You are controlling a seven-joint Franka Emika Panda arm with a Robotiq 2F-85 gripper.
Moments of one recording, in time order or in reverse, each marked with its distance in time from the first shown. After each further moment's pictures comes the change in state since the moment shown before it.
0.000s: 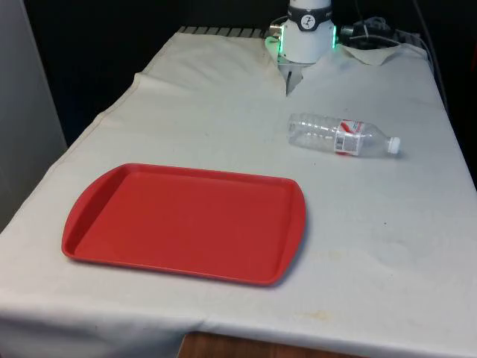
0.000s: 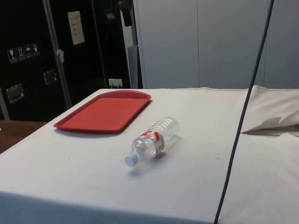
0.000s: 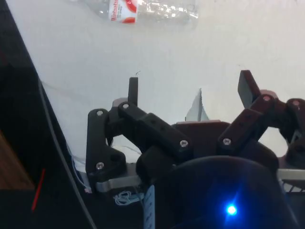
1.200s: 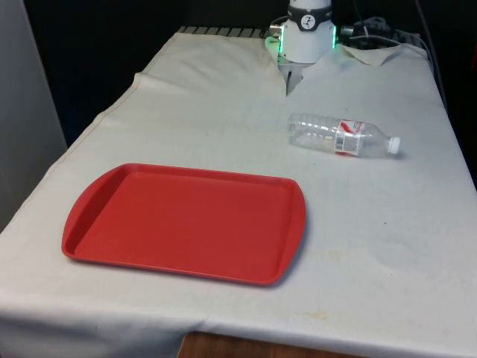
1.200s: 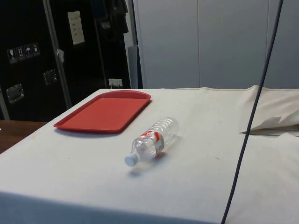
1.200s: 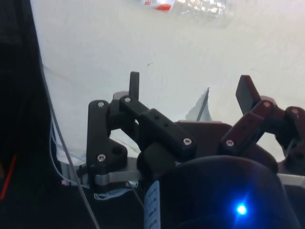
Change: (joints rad) arm 0.028 -0.011 0.133 -0.039 -0.038 0.013 0.111
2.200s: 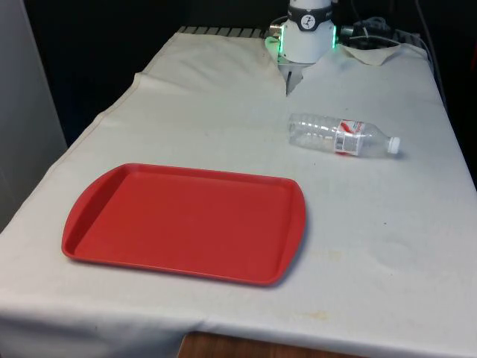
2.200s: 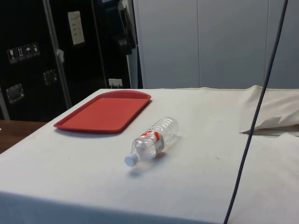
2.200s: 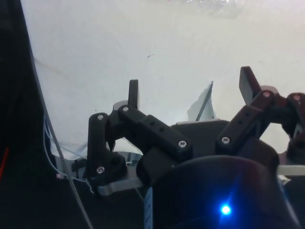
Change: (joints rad) arm 0.000 -0.006 0.015 -0.104 -0.002 0.044 -0.180
